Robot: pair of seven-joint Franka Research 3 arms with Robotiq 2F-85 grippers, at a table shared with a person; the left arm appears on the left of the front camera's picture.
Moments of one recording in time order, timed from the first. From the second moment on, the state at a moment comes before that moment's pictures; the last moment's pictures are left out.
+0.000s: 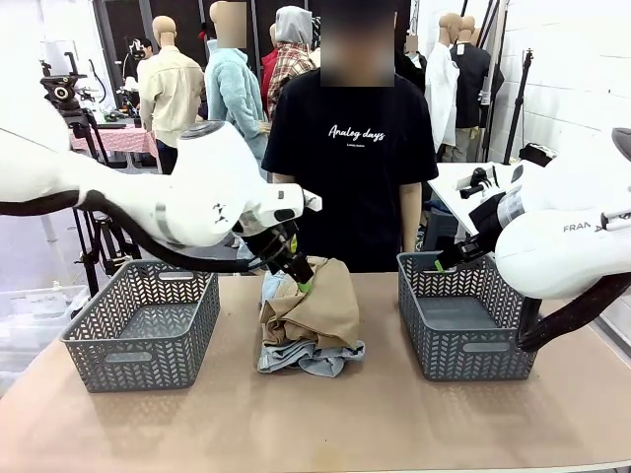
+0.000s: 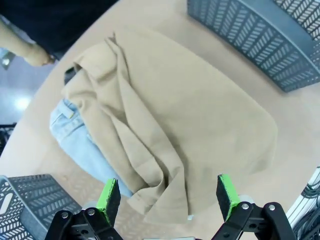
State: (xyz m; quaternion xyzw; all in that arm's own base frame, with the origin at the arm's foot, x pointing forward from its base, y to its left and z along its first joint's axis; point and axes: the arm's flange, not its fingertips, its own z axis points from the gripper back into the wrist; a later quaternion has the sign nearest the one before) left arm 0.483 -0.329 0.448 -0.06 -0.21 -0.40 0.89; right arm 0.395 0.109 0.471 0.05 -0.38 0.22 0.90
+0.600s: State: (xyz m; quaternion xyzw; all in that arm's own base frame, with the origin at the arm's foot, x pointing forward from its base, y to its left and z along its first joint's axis) left arm 0.504 -0.374 0.400 -0.06 -0.14 -0.44 0.89; right arm 0.395 0.108 0.471 0.05 -0.38 0.22 0.90
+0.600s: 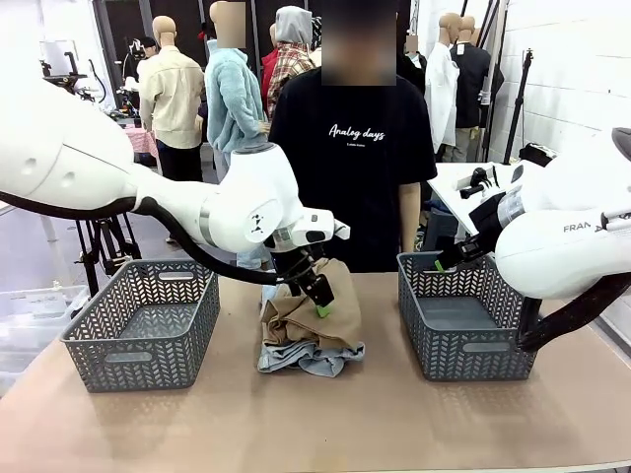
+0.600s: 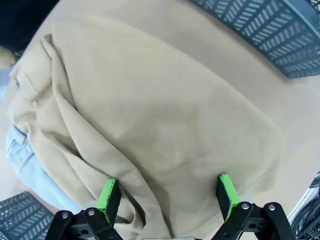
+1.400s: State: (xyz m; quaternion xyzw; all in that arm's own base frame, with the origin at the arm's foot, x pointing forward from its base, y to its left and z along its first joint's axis) left arm 0.514 -0.374 0.402 -0.06 -0.12 -0.41 0.90; right arm 0.395 0.108 0.471 0.05 -0.38 0.22 0.90
